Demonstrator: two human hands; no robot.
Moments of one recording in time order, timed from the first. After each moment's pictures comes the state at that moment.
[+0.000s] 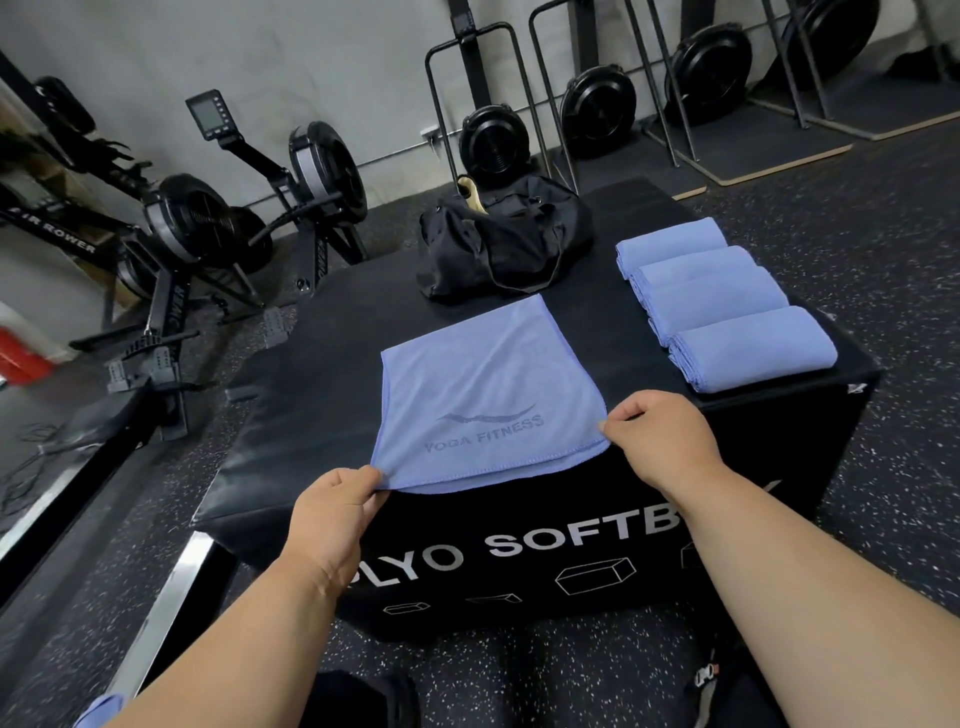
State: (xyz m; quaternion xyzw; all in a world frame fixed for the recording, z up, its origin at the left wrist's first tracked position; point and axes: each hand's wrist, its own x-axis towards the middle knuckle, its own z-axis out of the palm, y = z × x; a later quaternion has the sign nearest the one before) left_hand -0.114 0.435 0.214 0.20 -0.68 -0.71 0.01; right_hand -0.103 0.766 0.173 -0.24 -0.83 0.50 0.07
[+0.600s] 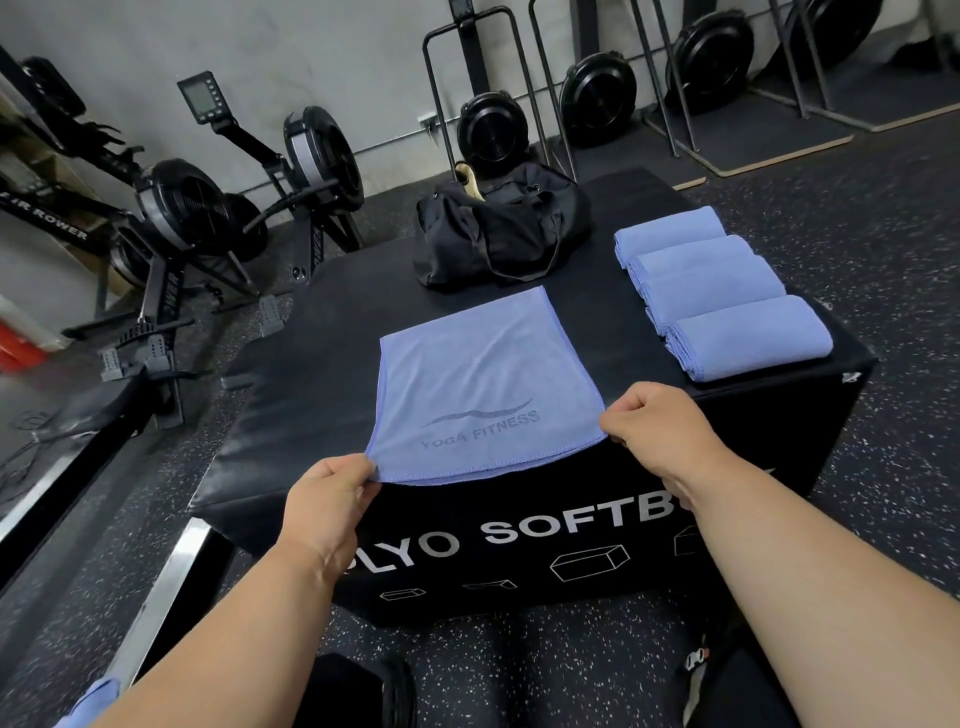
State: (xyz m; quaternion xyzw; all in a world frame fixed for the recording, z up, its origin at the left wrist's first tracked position) left_hand -0.116 0.428 0.207 0.19 -0.68 -0.71 0.01; right_hand -0.094 0.768 0.177 -0.21 -0.76 0.61 0.04
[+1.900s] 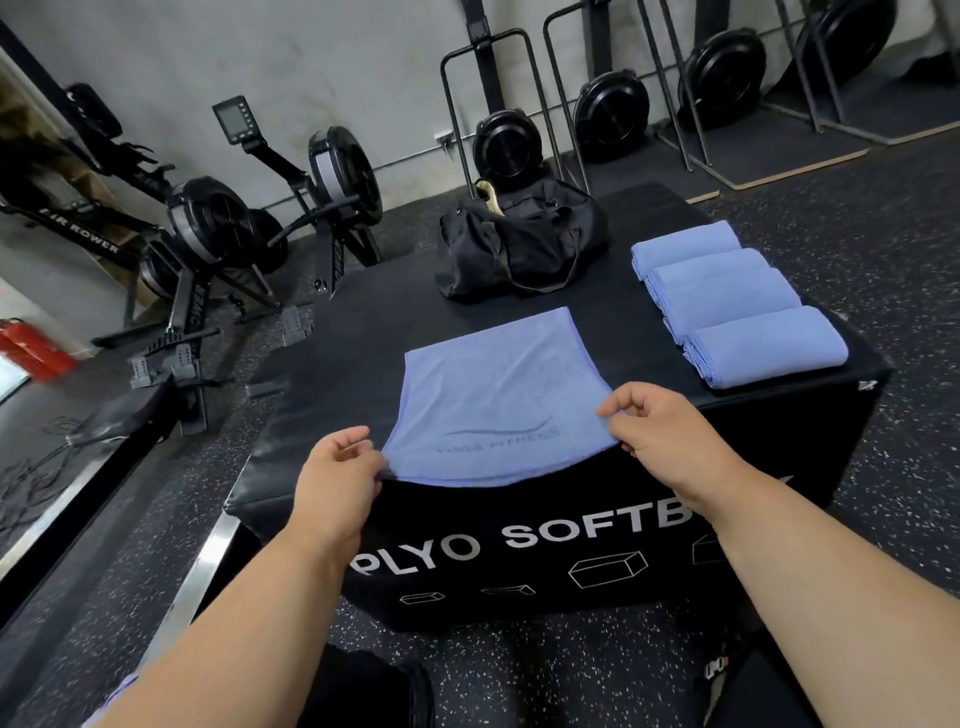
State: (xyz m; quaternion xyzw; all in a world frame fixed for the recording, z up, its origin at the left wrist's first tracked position) left_hand -0.109 0.418 0.248 0.18 -0.75 -0.63 0.05; right_hand -0.074 0.747 0.203 -0.11 -0.74 0.67 0.03
